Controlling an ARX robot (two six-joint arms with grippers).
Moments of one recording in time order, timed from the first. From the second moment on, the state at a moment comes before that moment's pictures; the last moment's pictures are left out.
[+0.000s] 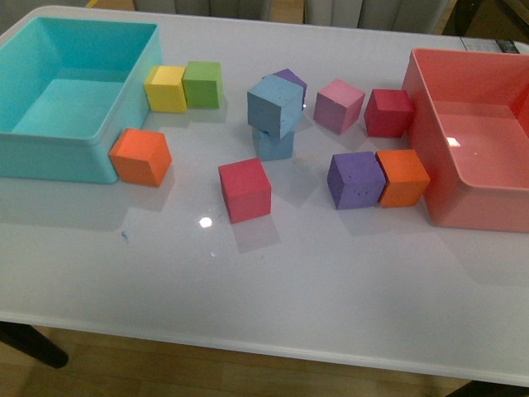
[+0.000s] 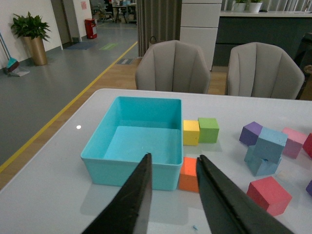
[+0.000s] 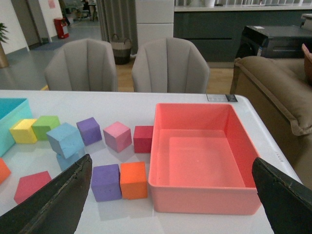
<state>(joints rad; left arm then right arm) 0.00 0.01 0.02 0.00 0.00 0.00 0.00 0.00 0.02 0.00 0.00 0.00</state>
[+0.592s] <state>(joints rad) 0.00 0.01 0.02 0.00 0.00 0.00 0.00 0.00 0.02 0.00 0.00 0.00</state>
